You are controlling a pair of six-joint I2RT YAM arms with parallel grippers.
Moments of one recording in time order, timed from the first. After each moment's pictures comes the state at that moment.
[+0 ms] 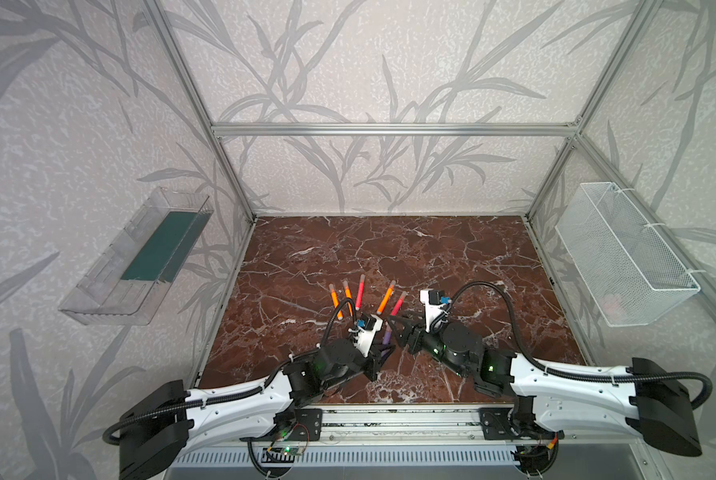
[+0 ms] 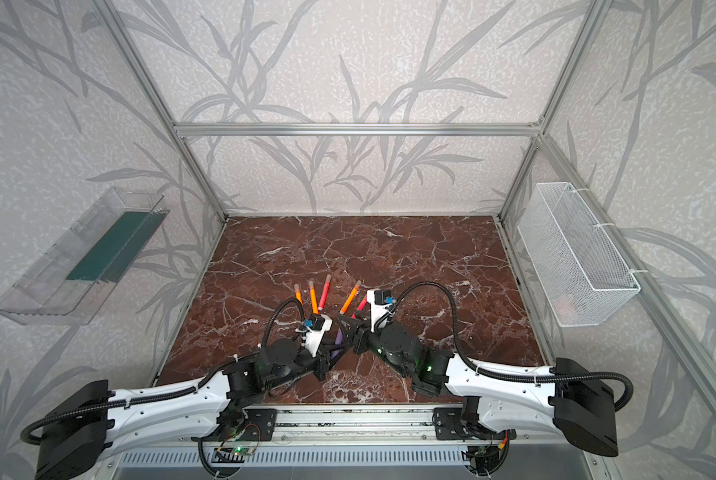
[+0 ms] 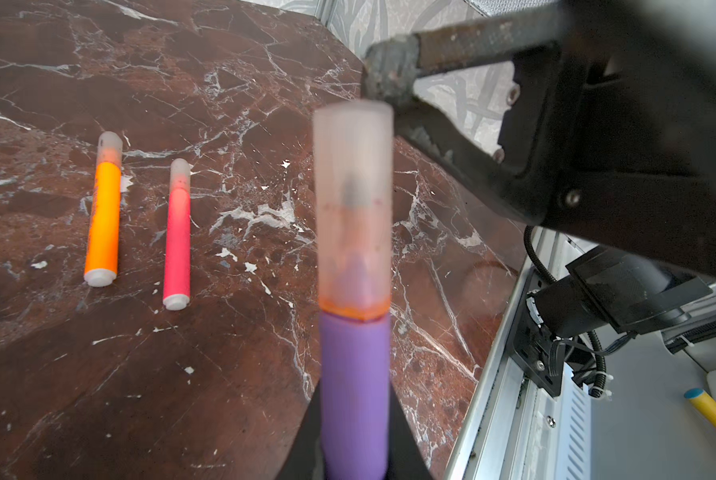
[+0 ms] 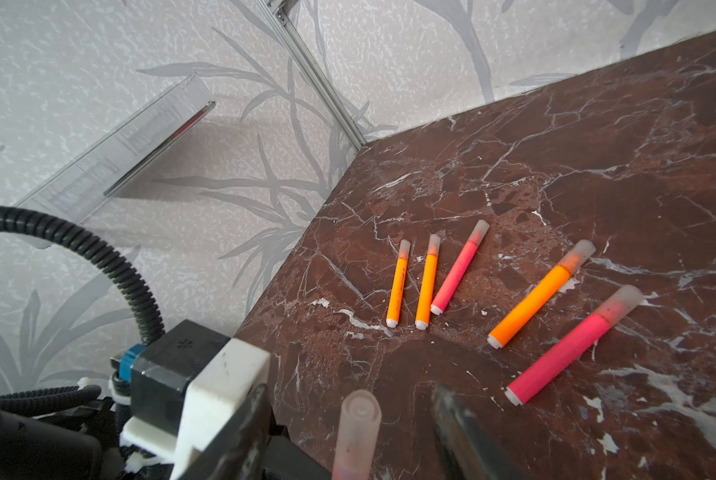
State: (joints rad) left arm -1.07 0.93 0.25 0.33 -0.04 -0.49; right arm 1.16 1.11 0.52 0.40 0.34 0.71
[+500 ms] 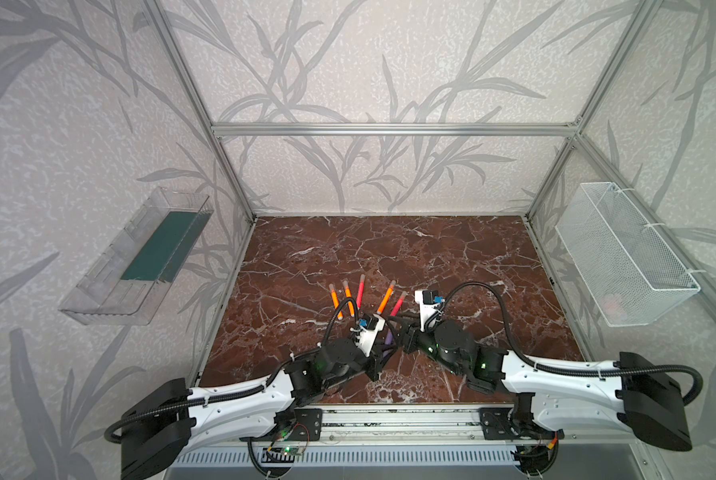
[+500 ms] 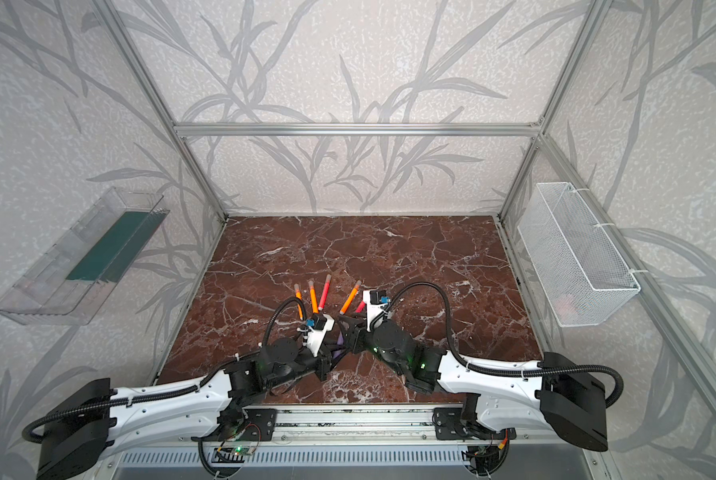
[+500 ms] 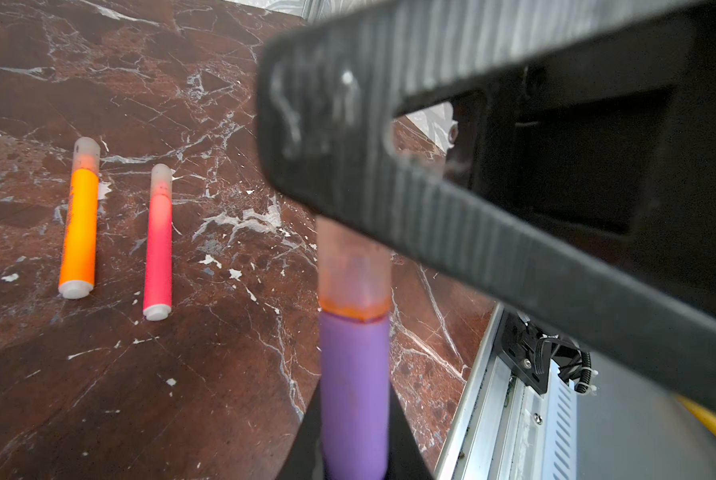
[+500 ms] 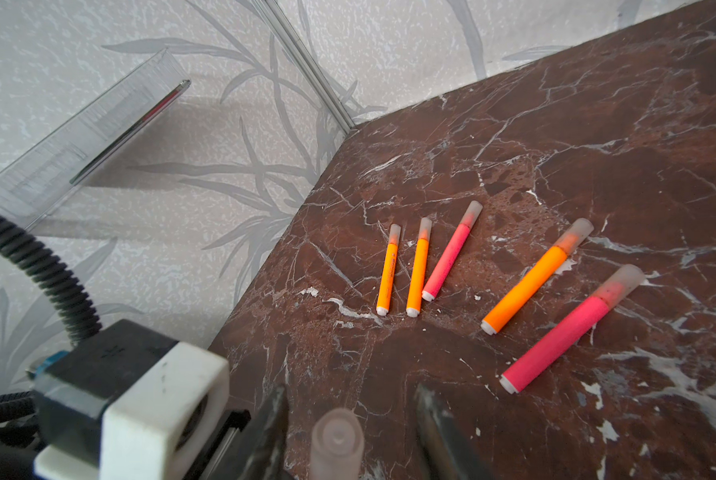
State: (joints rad) left arm -1.07 0.95 0.26 0.35 -0.02 -0.49; right arm 1.14 1.18 0.53 0.40 0.32 0.74
